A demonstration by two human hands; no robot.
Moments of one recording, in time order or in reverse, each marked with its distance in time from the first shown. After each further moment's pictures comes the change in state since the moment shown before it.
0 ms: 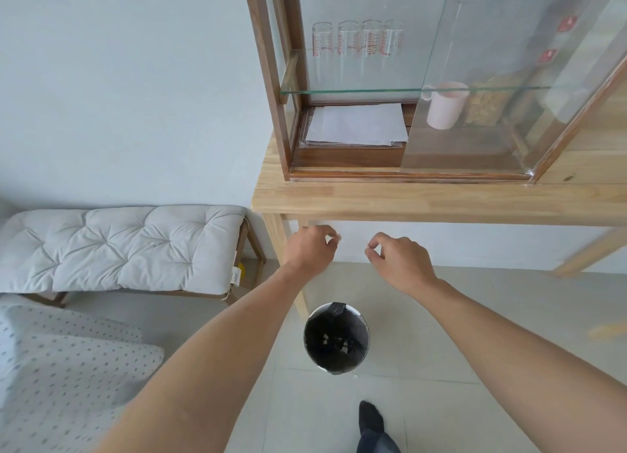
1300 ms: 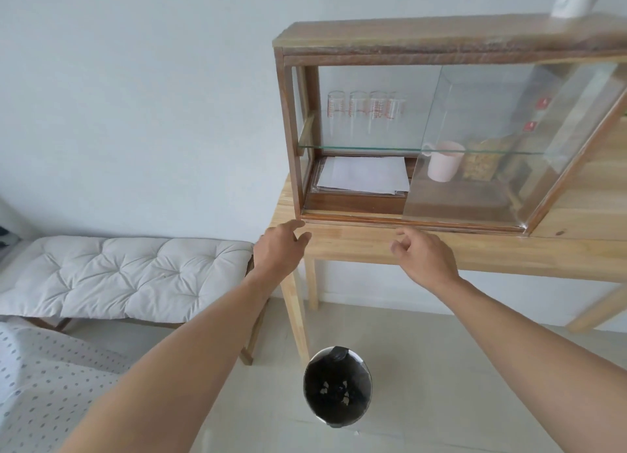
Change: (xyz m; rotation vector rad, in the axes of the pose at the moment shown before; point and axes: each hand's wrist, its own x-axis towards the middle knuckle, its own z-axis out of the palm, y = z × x) left_hand 0.015 -0.016 -0.101 -0.037 0.219 -0.138; right_hand 0.036 -0.005 -0.088 0.106 0.181 0.028
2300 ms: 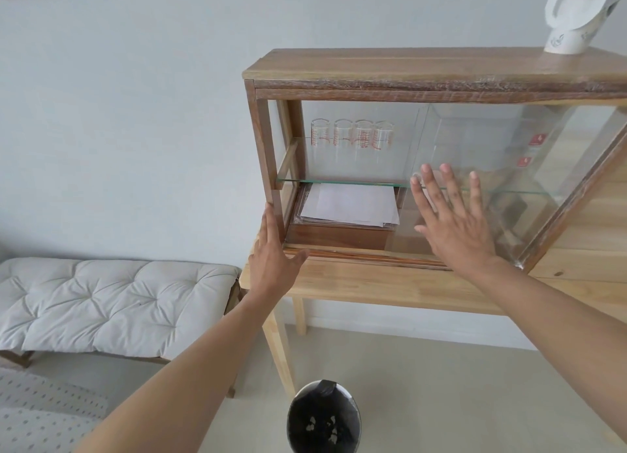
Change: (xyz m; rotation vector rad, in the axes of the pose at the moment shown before) left_hand 0.060 0.027 0.030 -0.171 0.130 0.046; right_hand 0.128 0.063 -0.072 -0.768 0.543 -0.576
